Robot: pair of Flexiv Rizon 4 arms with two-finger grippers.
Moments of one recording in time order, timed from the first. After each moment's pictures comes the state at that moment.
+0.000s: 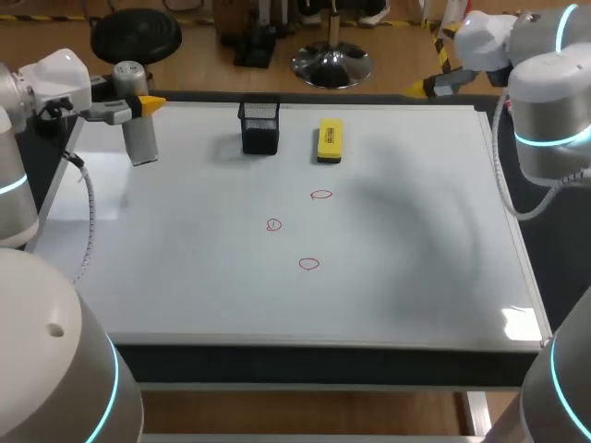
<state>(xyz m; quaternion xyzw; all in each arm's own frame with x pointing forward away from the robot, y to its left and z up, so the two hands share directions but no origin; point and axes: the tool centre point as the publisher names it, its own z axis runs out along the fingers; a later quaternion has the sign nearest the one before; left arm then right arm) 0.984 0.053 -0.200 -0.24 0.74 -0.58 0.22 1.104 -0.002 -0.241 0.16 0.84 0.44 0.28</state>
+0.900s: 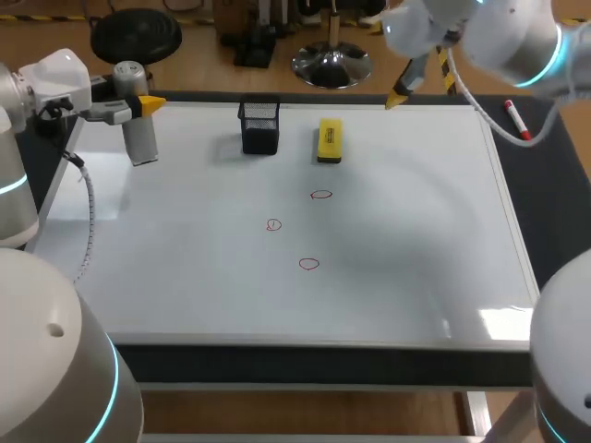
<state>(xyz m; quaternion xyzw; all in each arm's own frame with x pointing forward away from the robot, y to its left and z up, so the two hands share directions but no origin) 0.984 0.053 -0.200 -0.24 0.74 -0.58 0.22 1.117 0.069 -0.279 -0.15 0.94 0.22 0.20</state>
